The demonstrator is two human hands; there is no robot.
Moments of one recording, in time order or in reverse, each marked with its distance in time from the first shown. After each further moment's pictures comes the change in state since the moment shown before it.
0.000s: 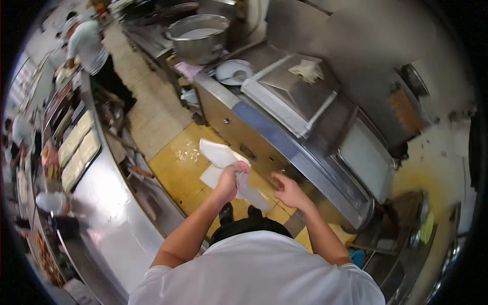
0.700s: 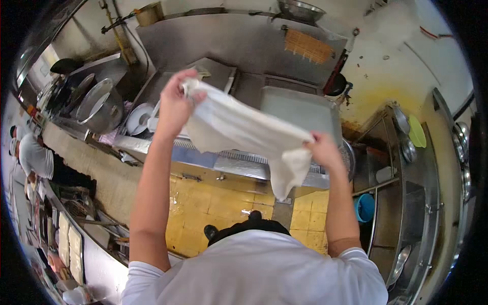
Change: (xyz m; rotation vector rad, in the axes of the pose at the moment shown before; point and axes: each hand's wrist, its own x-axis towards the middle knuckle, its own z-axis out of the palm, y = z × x) left_hand 0.118 0.093 0.349 0.762 -0.381 0.665; right_hand -0.207 0.105 -0.276 0.032 0.864 0.365
